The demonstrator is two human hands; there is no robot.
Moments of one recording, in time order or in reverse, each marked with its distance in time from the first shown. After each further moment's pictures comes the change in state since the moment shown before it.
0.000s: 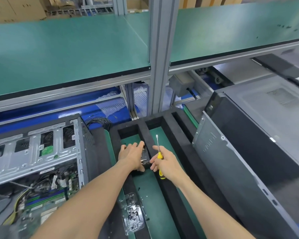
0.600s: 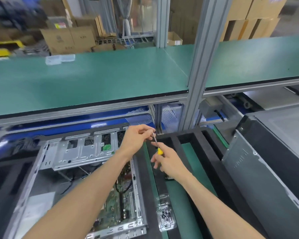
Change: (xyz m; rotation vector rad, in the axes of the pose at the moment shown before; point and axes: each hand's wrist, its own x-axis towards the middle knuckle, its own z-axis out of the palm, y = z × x) left_hand -0.129 -0.098 -0.122 -1.222 0.531 0.095; right_hand -0.043 -0.116 0.085 -0.071 -0.195 -0.285
